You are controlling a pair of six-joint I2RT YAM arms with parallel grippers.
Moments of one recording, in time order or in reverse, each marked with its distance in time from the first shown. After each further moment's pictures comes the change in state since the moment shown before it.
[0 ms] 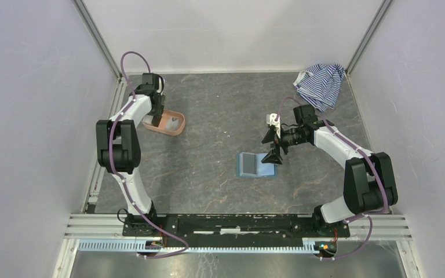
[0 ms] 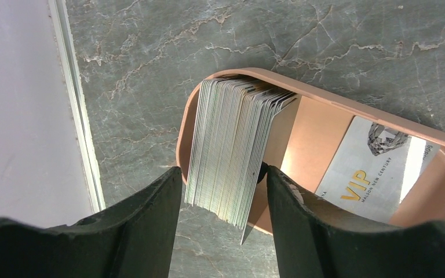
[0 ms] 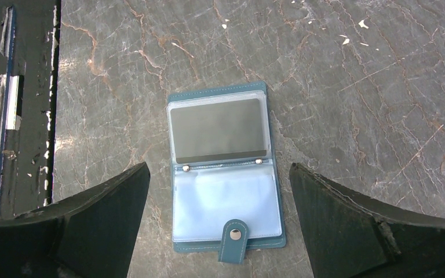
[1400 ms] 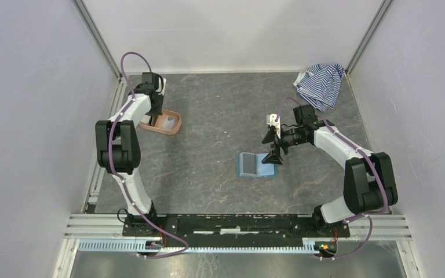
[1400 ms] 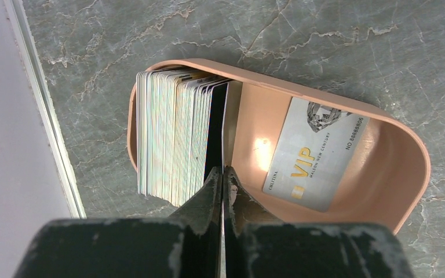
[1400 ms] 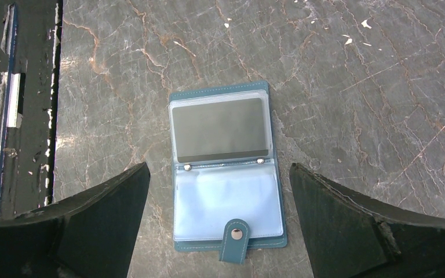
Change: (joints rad) left arm 0.000 -0.011 0.015 -0.049 0.093 -0.010; right arm 0.000 0.000 0.000 -0.011 -0.002 -0.014
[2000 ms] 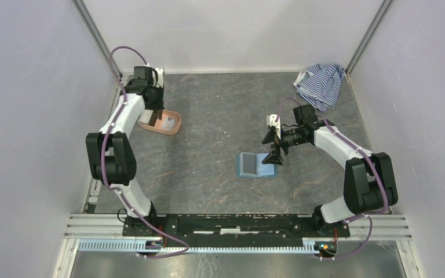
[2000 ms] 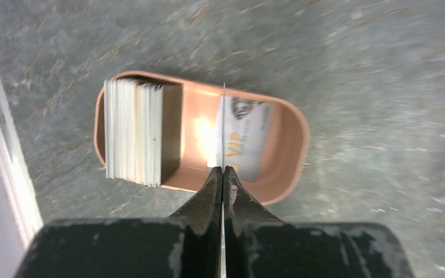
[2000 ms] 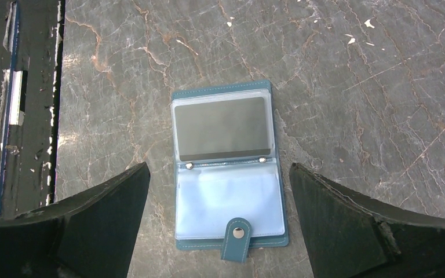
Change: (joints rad) left arm 0.001 -0.117 0.005 -0.051 0.195 -0.066; right arm 0.000 0.000 0.003 -0.019 0.000 -0.016
